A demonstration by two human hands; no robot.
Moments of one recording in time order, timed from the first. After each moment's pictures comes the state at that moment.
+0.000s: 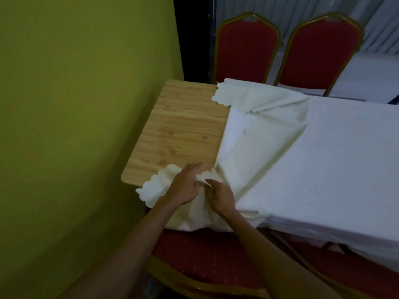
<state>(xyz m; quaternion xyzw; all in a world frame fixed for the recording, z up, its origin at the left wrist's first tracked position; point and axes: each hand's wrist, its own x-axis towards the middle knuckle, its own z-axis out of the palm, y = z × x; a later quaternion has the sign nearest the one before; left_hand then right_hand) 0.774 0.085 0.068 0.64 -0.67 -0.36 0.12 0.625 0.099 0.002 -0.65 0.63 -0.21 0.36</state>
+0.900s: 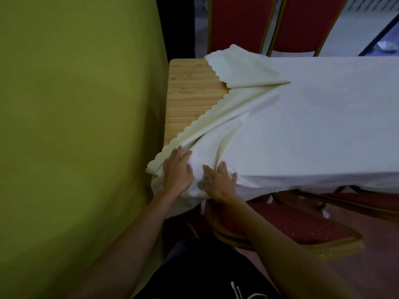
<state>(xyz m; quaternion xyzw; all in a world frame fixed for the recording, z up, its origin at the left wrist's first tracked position) 0.977 0.071 0.027 0.64 -0.72 -0.26 0.12 0.828 0.118 0.011 -0.62 0.71 -0.01 0.34</state>
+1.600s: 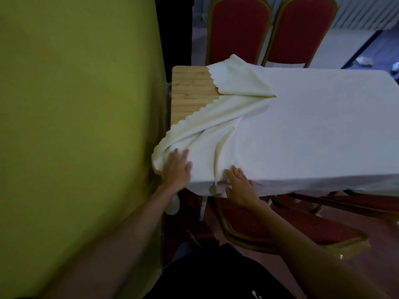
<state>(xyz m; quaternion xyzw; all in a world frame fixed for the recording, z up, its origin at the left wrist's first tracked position) 1.021 0.032 -0.018 0.62 -0.74 -0.27 0.05 0.804 0.123 0.016 -0.62 0.72 0.02 0.30</state>
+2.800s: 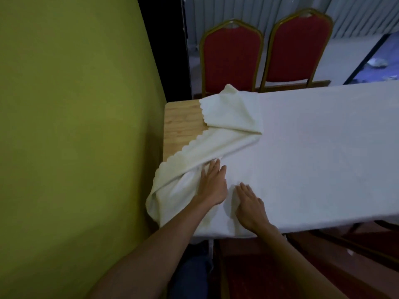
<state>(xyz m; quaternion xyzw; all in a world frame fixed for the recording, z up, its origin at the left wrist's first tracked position) 0.863 -0.038 0.036 0.54 -0.81 -0.24 0.00 0.739 0.058 0.012 -0.58 0.75 -0.04 0.31</state>
